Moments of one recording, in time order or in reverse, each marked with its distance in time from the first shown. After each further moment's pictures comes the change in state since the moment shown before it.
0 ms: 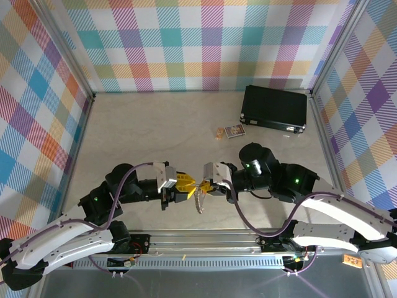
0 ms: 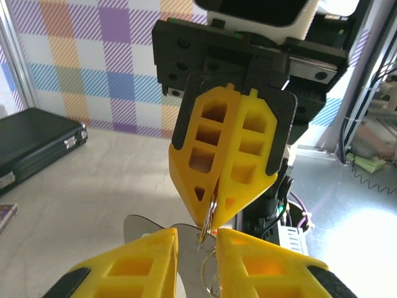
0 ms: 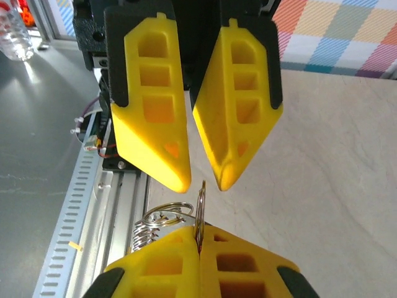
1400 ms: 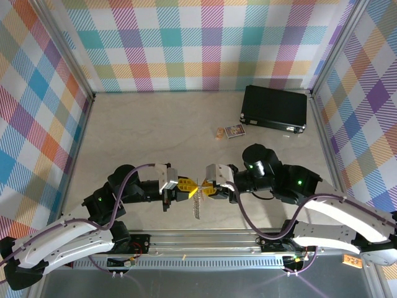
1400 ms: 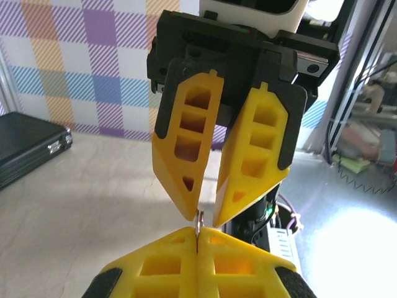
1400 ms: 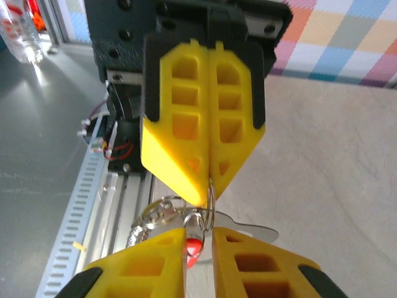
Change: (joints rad) left arm 0.001 -0.002 -0.066 0.131 0.066 -0.042; right arm -0.004 -0.047 -0.037 0.041 -0.043 0.003
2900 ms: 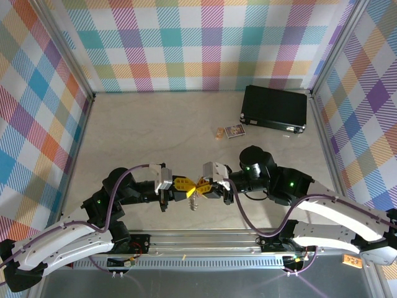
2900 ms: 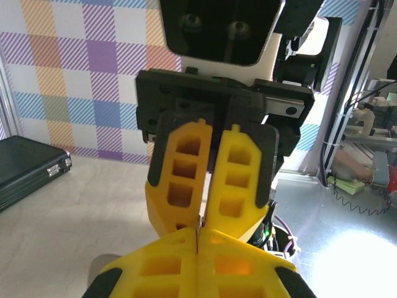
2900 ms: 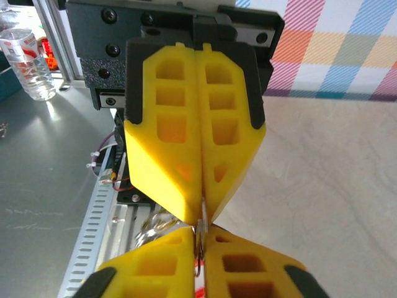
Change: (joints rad) left arm 0.000 -0.042 -0.039 0.075 -0.002 -0.032; right arm -0.006 0.016 -0.082 0.167 -0.041 0.101
